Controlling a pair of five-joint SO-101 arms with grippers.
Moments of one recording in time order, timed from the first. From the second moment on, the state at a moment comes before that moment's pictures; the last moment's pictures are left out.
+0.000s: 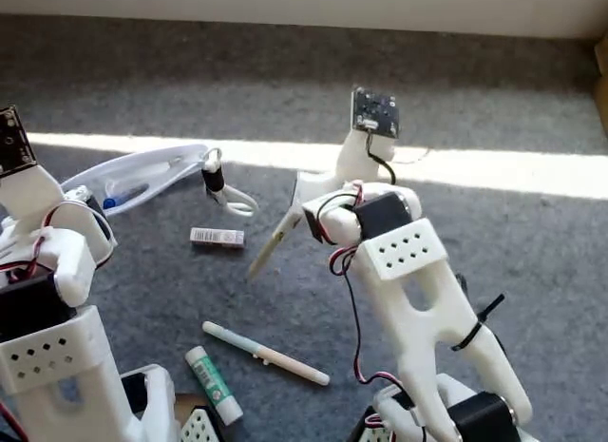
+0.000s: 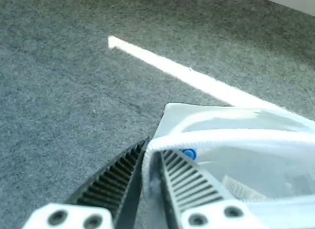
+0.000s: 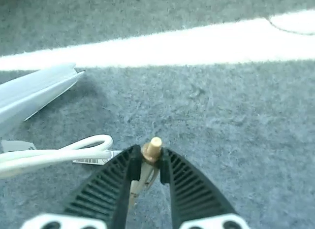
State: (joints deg) left arm -26.6 -54.6 34.1 70.4 10.8; right arm -28.9 -24.9 26.5 57.1 -28.1
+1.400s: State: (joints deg) left arm -18.9 -54.6 34.2 68.4 10.8; right arm -35.2 -56.1 16.6 57.2 -3.5
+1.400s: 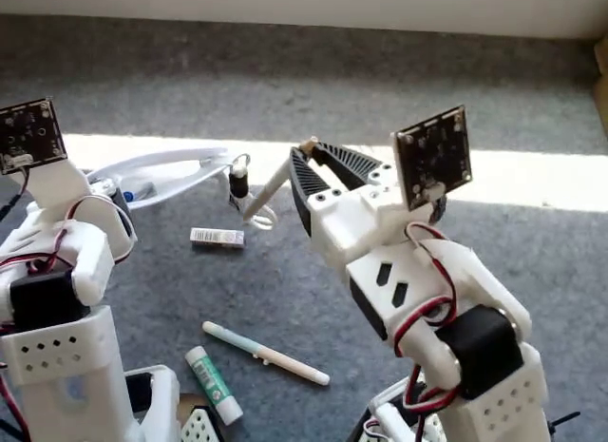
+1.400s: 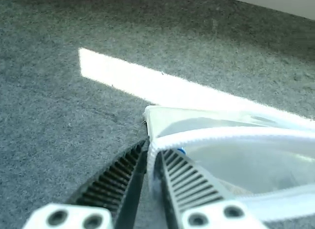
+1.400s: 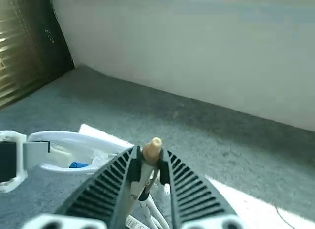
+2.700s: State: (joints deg) left arm -18.9 -54.6 34.2 68.1 12.3; right arm -45.3 -50.6 29.8 20.8 5.9
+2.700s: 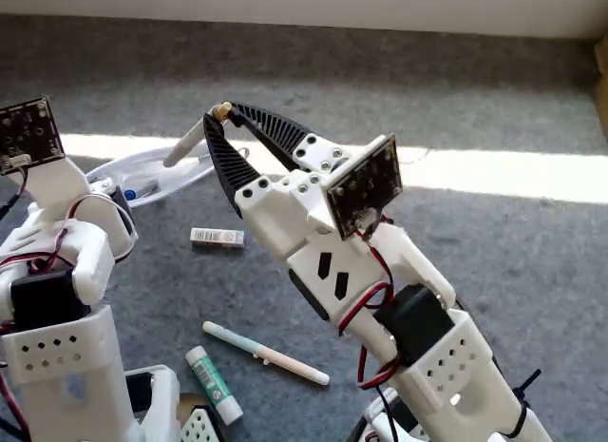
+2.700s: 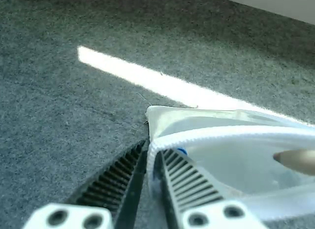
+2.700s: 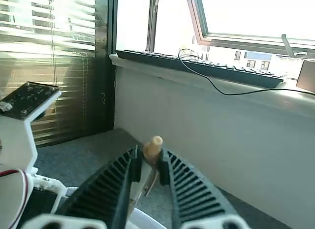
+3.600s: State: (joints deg) left arm -18.9 -54.2 34.2 68.1 12.3; right arm -45.5 -40.5 31.7 20.7 11.1
